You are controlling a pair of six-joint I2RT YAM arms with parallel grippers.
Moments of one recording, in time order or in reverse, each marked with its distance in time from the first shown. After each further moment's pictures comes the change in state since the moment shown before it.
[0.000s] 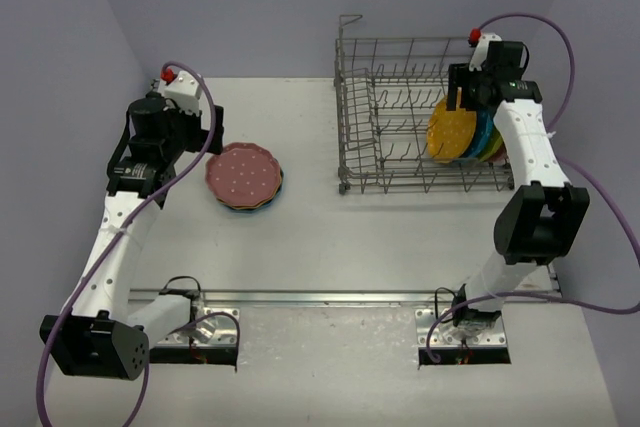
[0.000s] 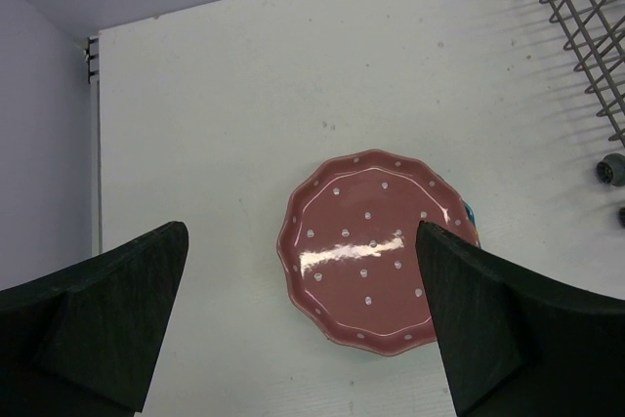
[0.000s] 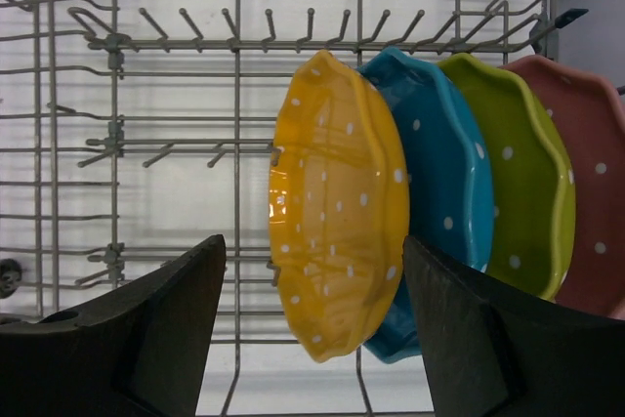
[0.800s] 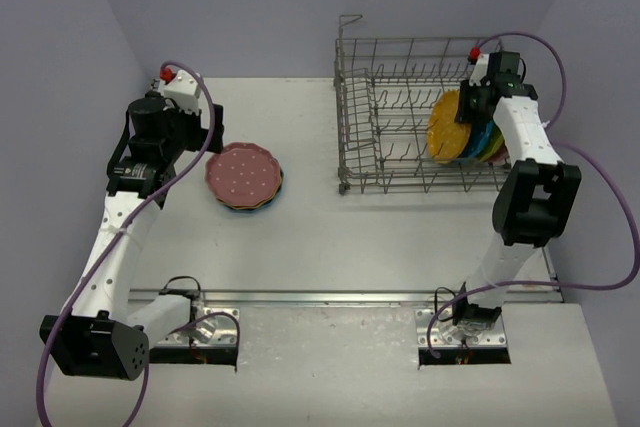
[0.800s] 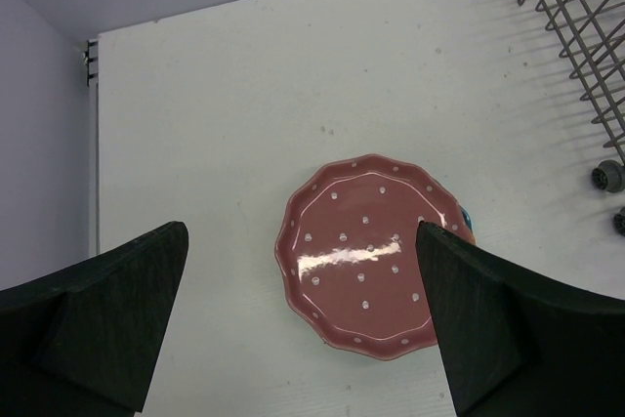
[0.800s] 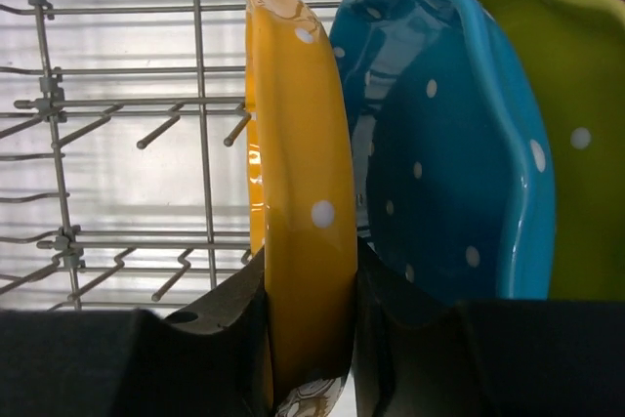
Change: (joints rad) left arm 0.000 0.000 0.000 0.010 0.000 -0.010; right arm -0.054 0.155 0.011 -0.036 -0.071 -0.004
